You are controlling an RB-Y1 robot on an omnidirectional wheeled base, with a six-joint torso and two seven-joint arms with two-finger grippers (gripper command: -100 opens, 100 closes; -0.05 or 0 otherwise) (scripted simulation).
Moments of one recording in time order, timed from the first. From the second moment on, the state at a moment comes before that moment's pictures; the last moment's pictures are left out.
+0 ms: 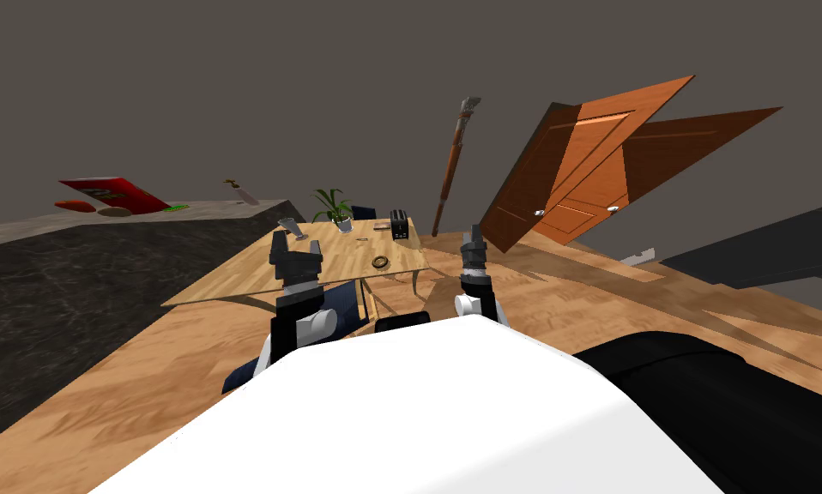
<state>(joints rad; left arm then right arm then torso) 0.45 -0.01 0.03 -2.22 0.02 -0.37 0.16 0.53 0.02 0.00 -2.25 0.06 -0.46 0.17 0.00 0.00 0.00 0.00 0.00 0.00</state>
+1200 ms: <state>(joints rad) 0.36 0.15 0.06 -2.08 0.01 -0.12 0.13 0.53 0.02 0.00 -2.25 0.06 -0.46 0.17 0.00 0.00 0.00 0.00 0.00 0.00</state>
